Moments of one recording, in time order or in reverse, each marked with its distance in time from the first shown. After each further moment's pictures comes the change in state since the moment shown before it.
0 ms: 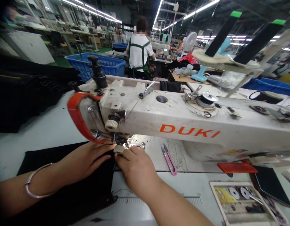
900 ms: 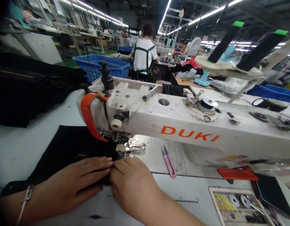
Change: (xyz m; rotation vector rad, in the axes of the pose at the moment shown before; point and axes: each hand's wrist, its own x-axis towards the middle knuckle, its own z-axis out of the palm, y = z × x) left_hand -0.044 0.045 -0.011 -0.042 -0.013 0.042; right_hand -0.005 -0.029 -0.018 0.054 -0.236 0.004
